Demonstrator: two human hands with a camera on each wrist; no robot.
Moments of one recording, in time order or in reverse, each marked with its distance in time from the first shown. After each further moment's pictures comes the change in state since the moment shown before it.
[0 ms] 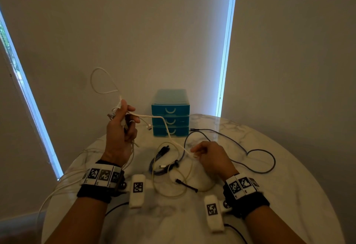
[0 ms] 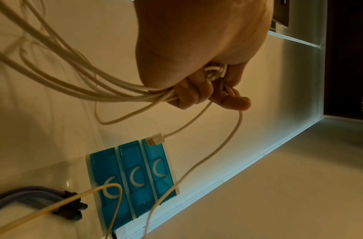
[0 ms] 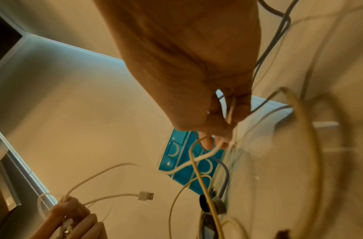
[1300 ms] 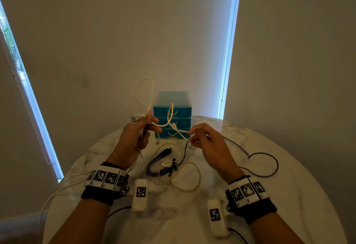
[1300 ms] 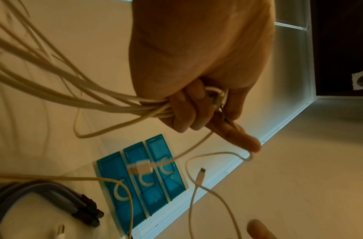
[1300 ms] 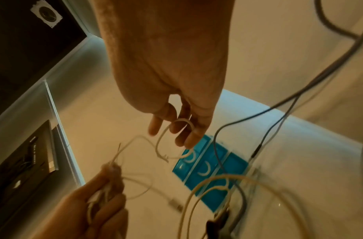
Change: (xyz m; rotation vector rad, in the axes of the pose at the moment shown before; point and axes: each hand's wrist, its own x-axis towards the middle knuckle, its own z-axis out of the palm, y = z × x) left_hand -0.009 -0.007 0.011 0.318 -0.135 -0.201; right_hand -0.016 -0.049 -0.011 0.427 0.085 -0.242
